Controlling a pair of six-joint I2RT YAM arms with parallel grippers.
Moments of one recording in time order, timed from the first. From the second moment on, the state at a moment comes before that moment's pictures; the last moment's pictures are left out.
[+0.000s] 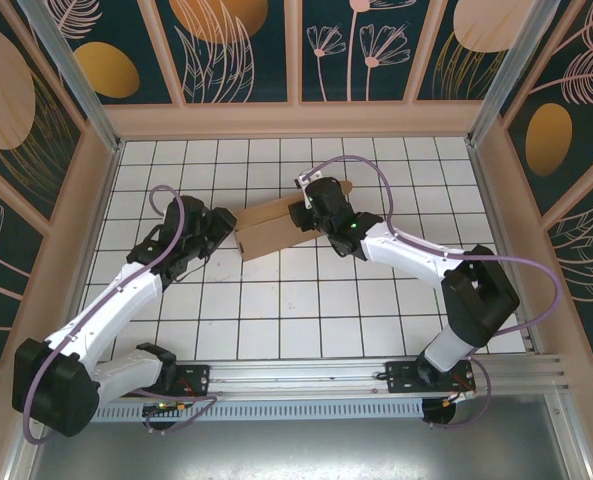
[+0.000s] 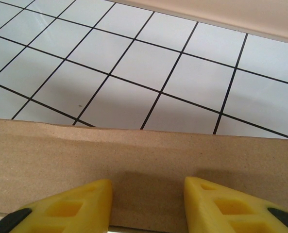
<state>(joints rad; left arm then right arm) -0.41 1.12 0.79 -0.36 0.02 -1.13 0.77 1.61 1.11 -0.10 0.20 0.18</state>
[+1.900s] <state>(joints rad) -0.40 1.19 0.78 -0.16 0.03 -1.11 0.78 1.66 1.17 -0.12 0.18 0.21</state>
